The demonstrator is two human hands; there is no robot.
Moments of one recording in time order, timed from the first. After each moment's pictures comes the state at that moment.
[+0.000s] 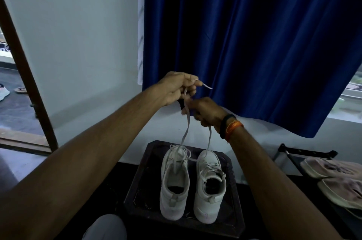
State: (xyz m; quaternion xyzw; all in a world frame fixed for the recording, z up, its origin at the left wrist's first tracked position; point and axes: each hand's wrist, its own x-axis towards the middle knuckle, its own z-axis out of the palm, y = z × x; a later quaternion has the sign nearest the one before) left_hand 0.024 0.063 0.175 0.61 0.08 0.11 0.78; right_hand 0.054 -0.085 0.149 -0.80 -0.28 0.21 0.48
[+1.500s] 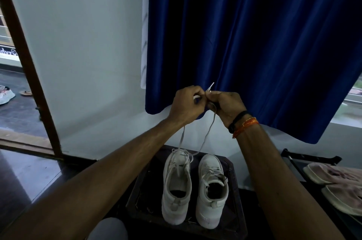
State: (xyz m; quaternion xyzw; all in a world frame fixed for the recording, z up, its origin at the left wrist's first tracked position) left_hand 0.024 0.029 0.125 0.83 -0.03 0.42 0.37; right_hand 0.075 -0.097 0.162 -0.67 -0.16 0.13 0.71
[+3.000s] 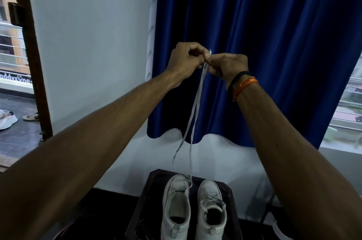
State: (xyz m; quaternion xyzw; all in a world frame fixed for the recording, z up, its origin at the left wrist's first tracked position) left_hand 0.008 0.060 0.312 0.76 -0.11 0.45 0.45; right_hand 0.066 -0.081 0.327 -0.65 -0.27 -0.03 0.71
